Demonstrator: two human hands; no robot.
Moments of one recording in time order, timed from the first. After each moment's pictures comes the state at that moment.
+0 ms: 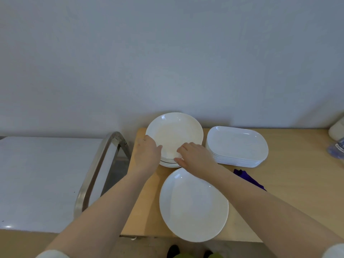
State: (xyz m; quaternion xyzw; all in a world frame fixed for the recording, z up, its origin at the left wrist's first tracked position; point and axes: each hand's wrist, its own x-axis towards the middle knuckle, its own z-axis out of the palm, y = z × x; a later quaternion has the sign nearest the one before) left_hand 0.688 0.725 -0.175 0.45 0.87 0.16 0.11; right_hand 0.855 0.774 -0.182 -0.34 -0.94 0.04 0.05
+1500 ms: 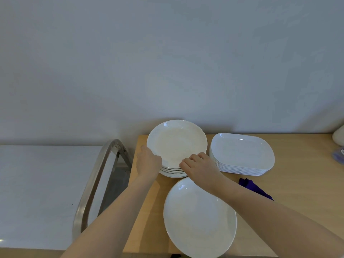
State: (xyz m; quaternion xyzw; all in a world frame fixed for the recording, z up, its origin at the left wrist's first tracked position) left_hand 0.674 0.743 -0.179 0.36 0.86 0.26 0.24; right_hand 0.861 0.777 -0.191 -0.22 -0.97 -0.13 0.04
